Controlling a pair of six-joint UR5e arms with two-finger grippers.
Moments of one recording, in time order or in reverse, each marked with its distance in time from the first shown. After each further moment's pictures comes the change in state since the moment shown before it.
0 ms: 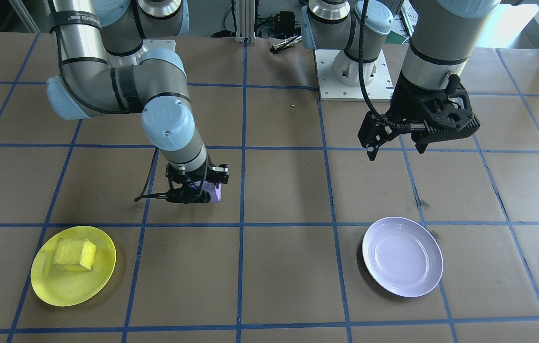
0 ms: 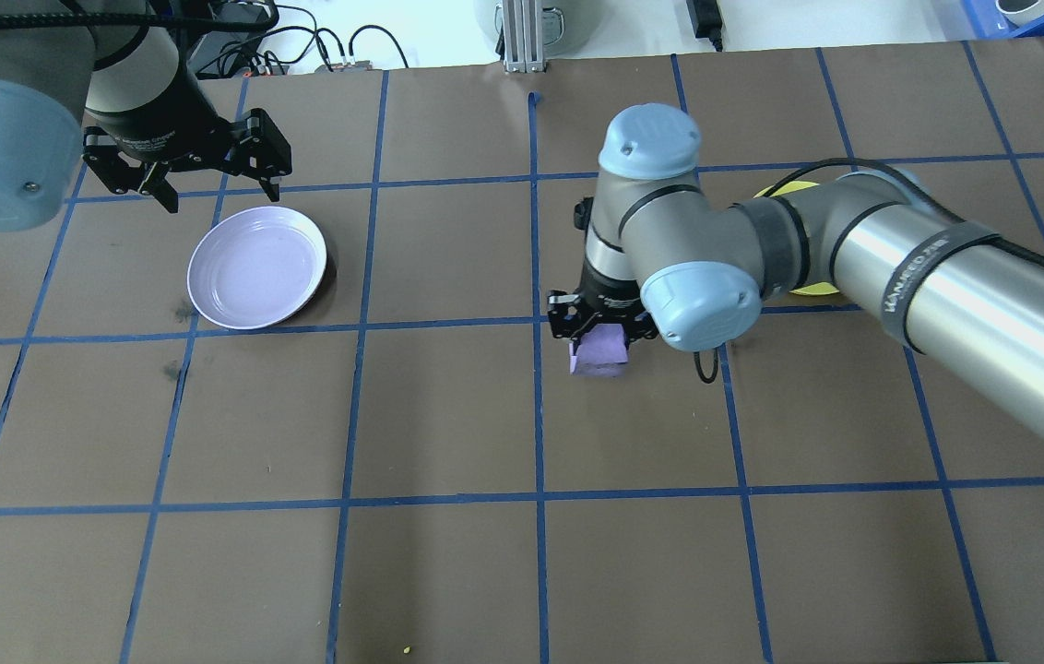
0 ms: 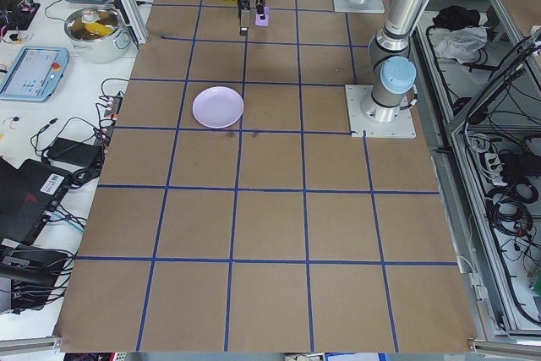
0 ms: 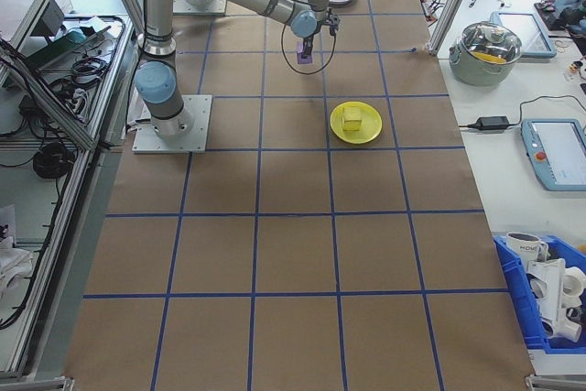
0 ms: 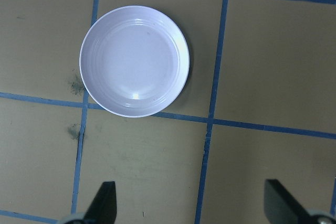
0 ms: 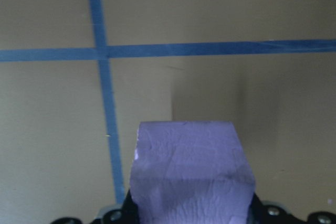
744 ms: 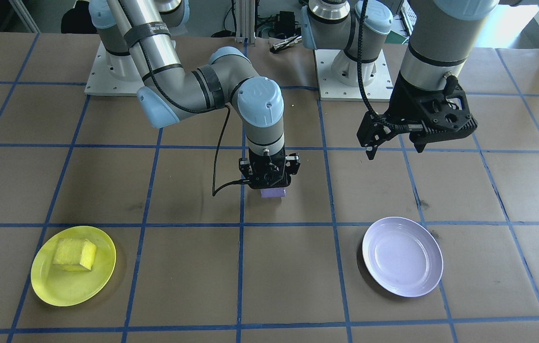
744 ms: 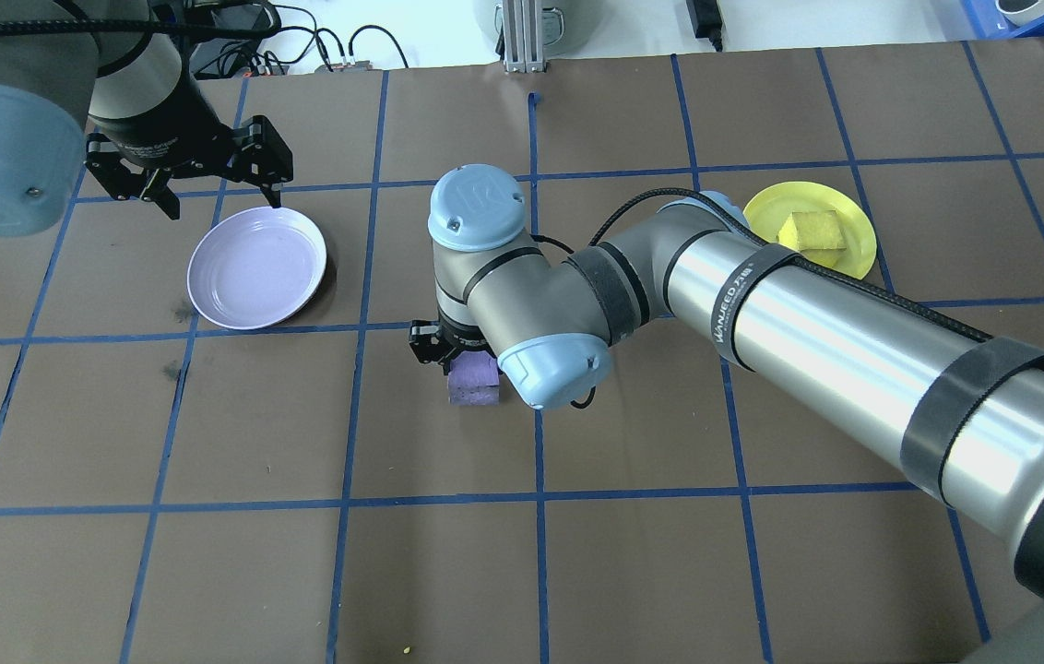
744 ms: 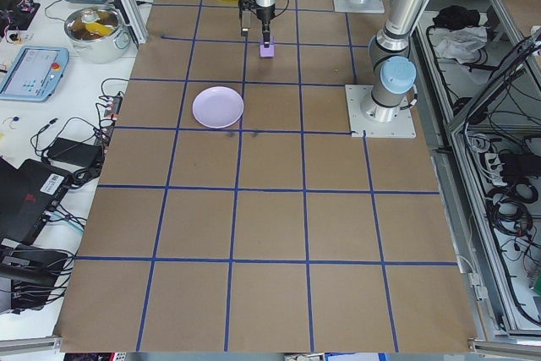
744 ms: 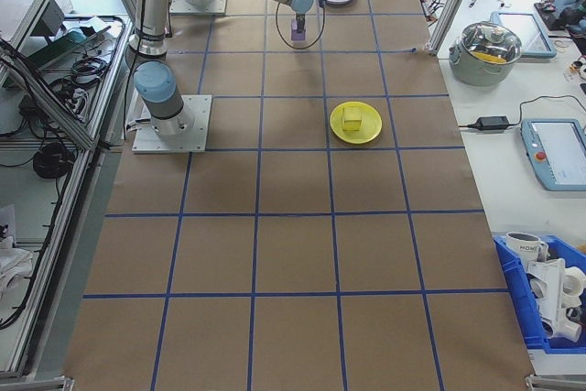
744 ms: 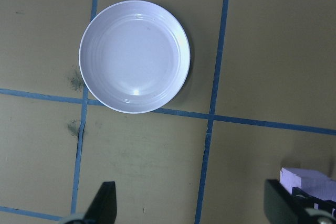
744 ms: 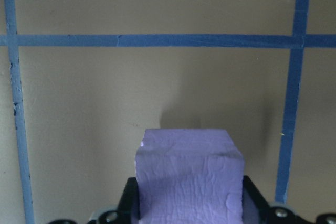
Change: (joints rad) left arm -0.001 0.002 -0.008 -0.006 0.002 -0.002; right arm 0.258 0.115 -0.104 -0.168 0.027 0.208
